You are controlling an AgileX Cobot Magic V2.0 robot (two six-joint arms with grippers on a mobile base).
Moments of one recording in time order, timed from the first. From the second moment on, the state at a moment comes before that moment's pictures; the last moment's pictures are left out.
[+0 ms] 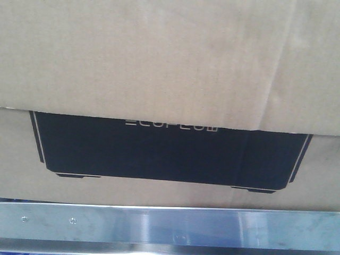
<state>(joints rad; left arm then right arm) -0.15 -0.01 0.03 -0.06 0.11 0.02 -0.09 -0.01 0.03 0.04 0.13 -0.03</state>
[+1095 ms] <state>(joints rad) -0.15 0.02 -0.23 -0.06 0.08 0.02 -0.09 -0.01 0.03 0.04 0.13 -0.03</state>
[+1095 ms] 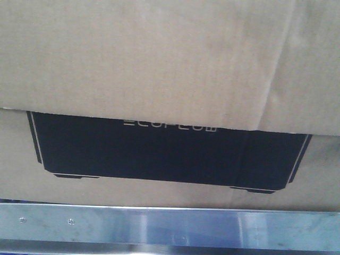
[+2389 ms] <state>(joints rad) -0.38 1.17 -1.41 0.16 1.11 -0.22 -0.09 -0.01 0.03 0.04 0.05 -0.03</state>
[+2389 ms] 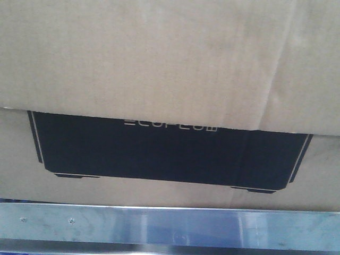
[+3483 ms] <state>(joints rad) -0.36 1.27 -1.44 0.15 1.17 -0.22 -0.09 1.01 -1.18 0.23 0.95 -0.12</state>
